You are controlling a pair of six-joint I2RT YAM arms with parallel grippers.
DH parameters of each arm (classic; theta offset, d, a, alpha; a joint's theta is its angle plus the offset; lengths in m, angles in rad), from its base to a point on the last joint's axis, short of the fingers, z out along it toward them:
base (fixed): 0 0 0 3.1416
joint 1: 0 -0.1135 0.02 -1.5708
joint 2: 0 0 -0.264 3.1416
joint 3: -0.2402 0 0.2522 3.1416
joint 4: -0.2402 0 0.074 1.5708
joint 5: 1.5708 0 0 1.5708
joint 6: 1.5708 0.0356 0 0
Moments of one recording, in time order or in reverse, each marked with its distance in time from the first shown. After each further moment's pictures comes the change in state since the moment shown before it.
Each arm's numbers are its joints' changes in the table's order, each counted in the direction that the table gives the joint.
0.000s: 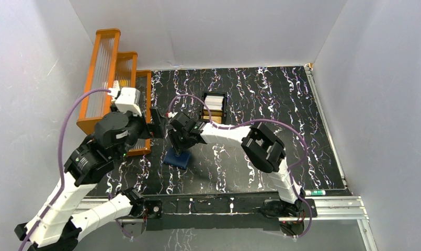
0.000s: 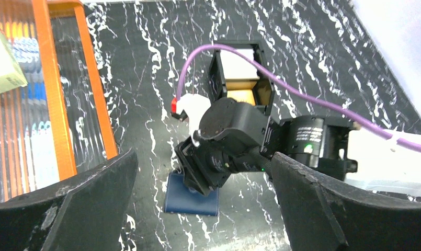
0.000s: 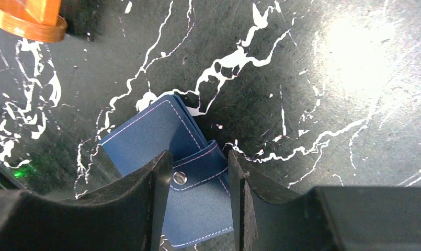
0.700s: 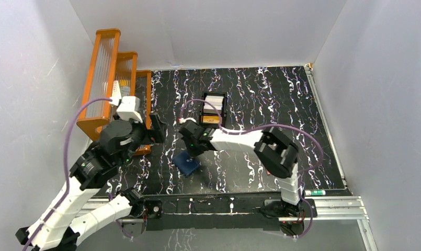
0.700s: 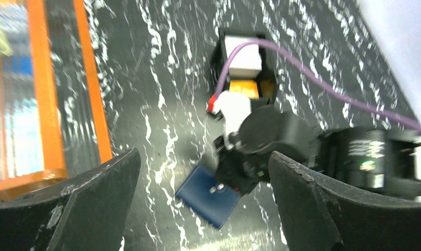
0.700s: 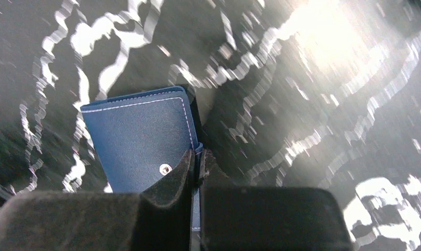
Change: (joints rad) left arm -0.003 0.102 0.116 0.050 -0.038 -0.060; right arm -0.037 0.099 0.145 -0.031 0.135 0.022
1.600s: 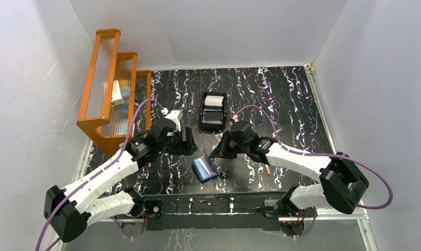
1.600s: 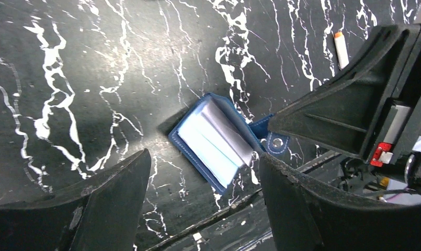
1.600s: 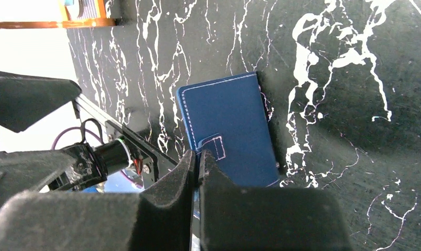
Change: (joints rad) left arm -0.001 -0.309 0.329 0.219 0.412 -0.207; right arm 0.229 0.724 0.737 0.312 -0.260 0.499
